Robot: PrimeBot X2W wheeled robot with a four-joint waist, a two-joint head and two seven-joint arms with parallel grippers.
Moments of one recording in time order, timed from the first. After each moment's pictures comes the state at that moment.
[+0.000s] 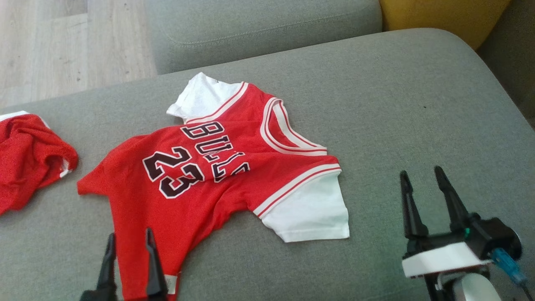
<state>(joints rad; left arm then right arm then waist) 0.16 0.49 -0.57 -0.17 -0.63 0.63 -0.25 0.03 -0.05 0.07 0.13 0.10 0.12 -0.25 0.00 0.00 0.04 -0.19</state>
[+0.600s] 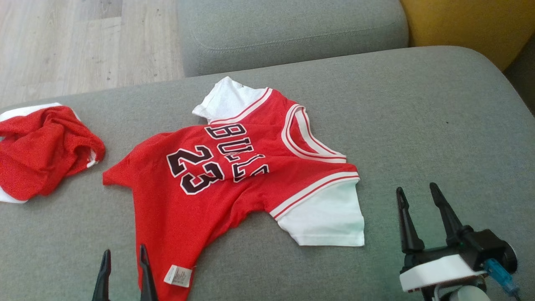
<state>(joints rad) 0.28 0.13 -0.17 0.04 -0.24 0.21 -0.25 0.07 -0.04 0.06 0.16 0.09 0.12 -0.25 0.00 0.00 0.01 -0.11</state>
